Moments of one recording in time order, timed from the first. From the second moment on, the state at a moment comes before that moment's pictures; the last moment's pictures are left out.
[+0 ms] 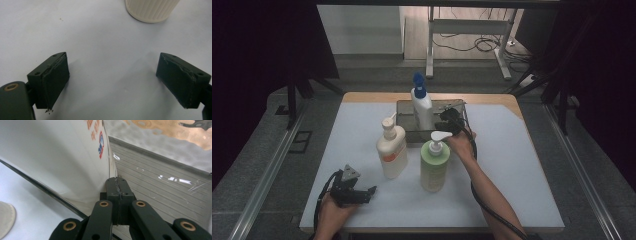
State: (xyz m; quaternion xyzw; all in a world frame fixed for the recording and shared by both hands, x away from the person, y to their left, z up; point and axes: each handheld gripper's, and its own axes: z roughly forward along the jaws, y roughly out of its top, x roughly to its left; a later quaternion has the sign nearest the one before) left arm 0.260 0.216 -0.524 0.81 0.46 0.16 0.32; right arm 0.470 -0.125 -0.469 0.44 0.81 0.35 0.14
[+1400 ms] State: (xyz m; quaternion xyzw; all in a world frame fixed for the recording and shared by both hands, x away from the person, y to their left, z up) left arm 0.260 0.216 -0.524 0.81 0.46 0.16 0.32; right arm 0.473 -0.096 -0.466 0.40 0.84 0.35 0.11
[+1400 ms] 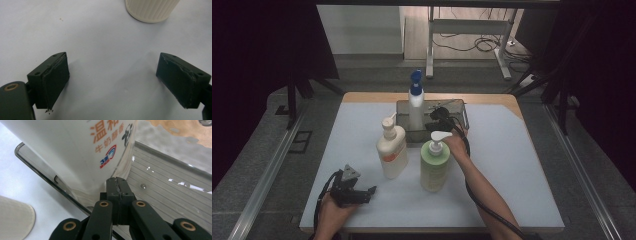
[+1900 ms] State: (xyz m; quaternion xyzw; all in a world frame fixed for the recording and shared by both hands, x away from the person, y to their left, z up) left arm 0.260 0.216 -0.524 0.81 0.46 0.16 0.32; right arm 0.489 -0.089 -0.459 0.43 0.83 0.35 0.11
